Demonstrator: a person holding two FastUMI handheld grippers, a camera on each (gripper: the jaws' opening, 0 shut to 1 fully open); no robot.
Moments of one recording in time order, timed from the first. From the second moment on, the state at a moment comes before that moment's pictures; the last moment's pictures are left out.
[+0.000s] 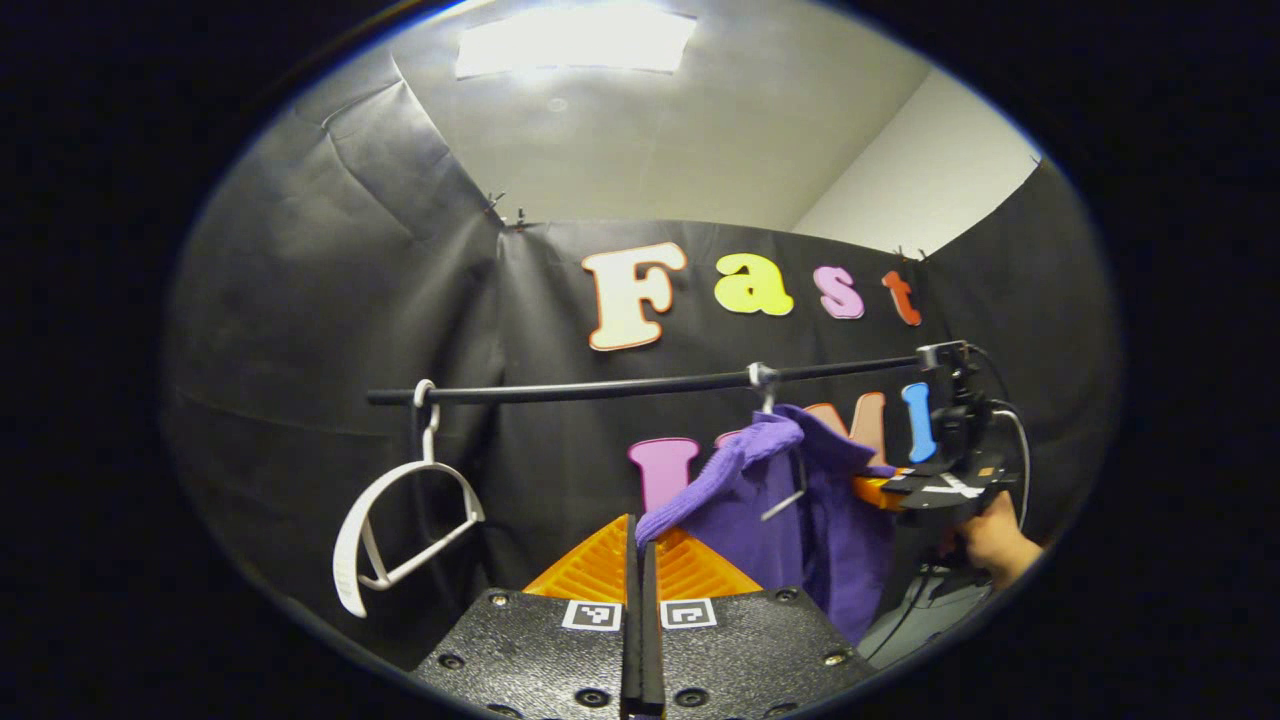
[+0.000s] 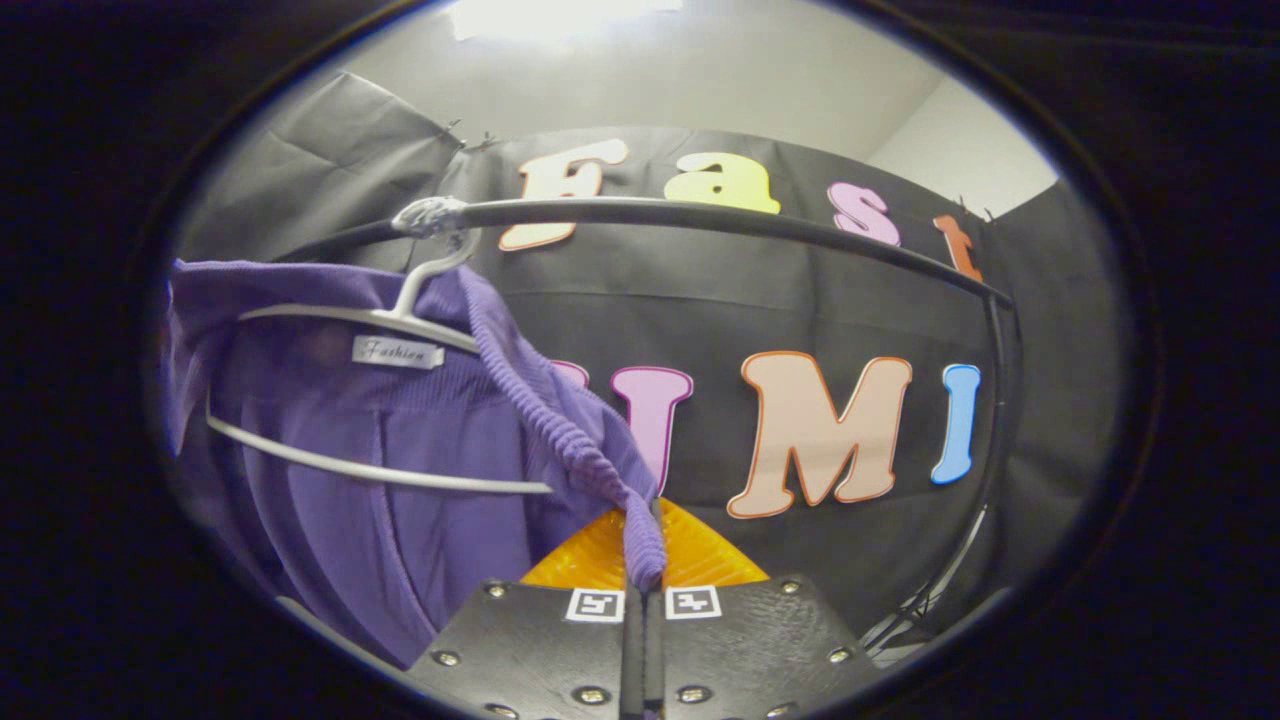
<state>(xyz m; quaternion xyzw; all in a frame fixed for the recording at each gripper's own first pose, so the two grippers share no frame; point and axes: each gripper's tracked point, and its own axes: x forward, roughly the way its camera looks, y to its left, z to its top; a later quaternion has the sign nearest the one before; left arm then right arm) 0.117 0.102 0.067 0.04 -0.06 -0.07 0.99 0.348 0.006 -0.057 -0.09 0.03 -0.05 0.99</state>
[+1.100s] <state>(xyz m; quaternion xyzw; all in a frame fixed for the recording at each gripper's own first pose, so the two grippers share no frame) 0.233 0.141 0.068 0.05 -0.07 0.00 1.00 0.460 -0.035 -0.046 -0.11 -0.03 -0.11 0.99</state>
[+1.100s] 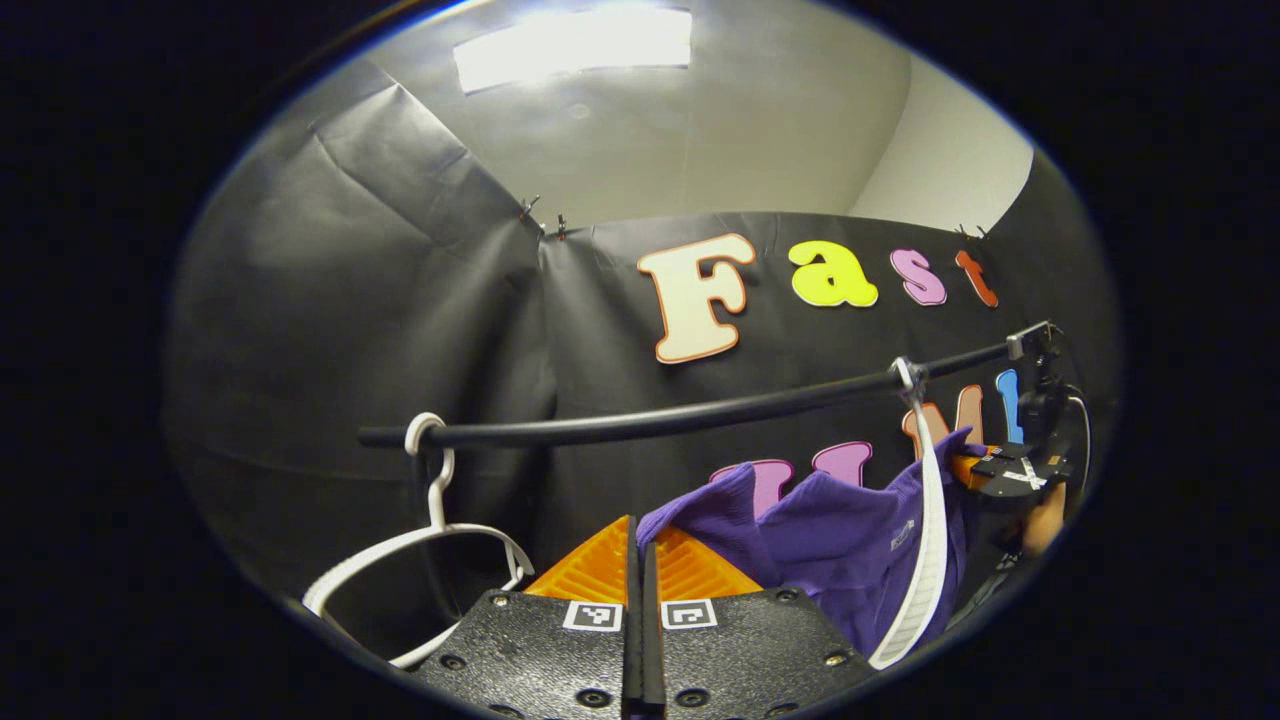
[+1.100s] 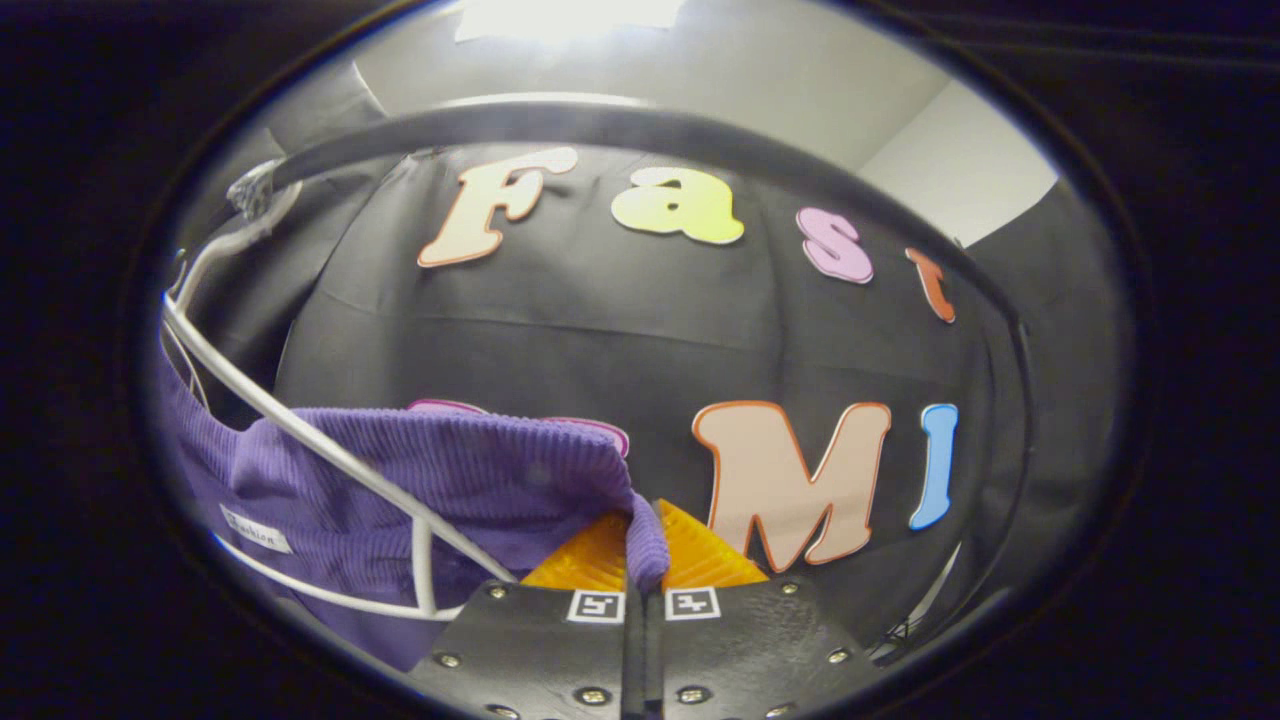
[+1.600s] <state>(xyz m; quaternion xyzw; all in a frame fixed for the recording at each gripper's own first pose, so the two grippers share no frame) 0.243 0.135 -0.010 0.02 0.00 -0.02 1.00 0.458 -0.039 -0.132 -0.08 0.04 -0.11 0.99</state>
